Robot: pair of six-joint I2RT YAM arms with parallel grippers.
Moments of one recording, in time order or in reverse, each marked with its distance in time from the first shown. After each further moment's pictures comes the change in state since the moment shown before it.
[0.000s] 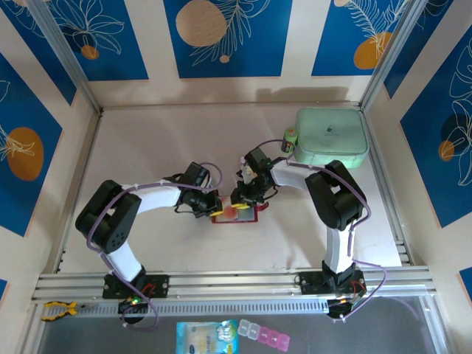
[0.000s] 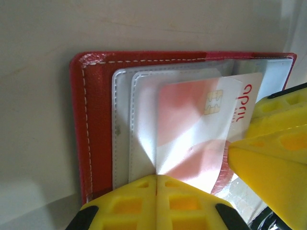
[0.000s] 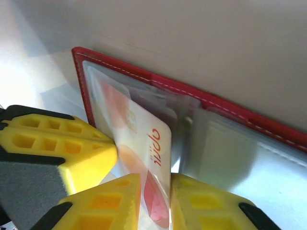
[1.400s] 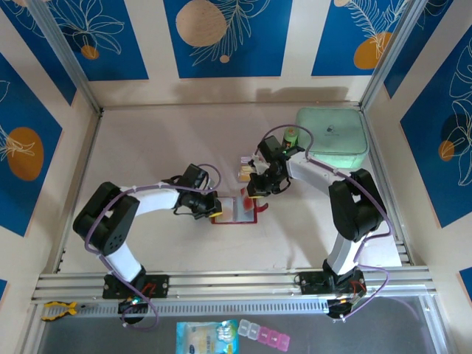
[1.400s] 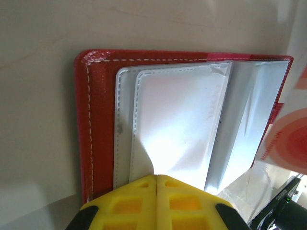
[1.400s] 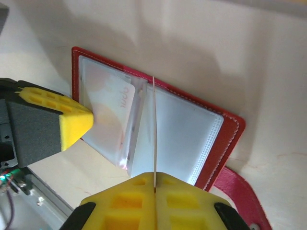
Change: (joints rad) left arm 0.000 -0.026 -0.041 0.038 0.000 -0.018; right arm -0.084 -0.171 0.065 -0.271 0.194 -0.270
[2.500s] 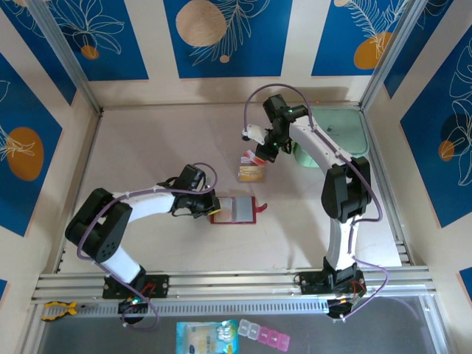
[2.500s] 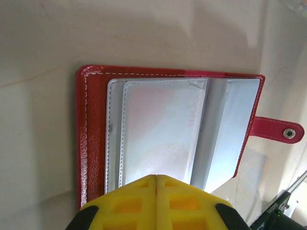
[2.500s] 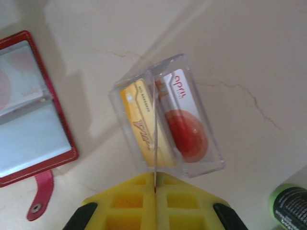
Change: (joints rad) left arm -0.002 -0.073 -0.043 0.057 -0.053 -0.056; right arm -0.118 0.231 0.599 -0.318 0.190 -1.070
